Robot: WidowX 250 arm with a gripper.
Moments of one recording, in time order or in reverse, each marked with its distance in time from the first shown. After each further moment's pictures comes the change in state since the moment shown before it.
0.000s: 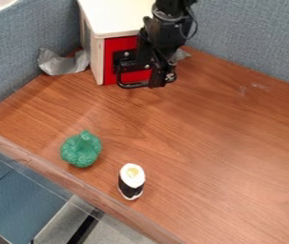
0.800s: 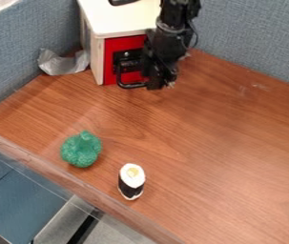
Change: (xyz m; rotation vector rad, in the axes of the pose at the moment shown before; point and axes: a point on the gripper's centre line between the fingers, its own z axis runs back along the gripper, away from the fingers) arm 0.006 -0.002 -0.029 -0.029 0.057 0.004
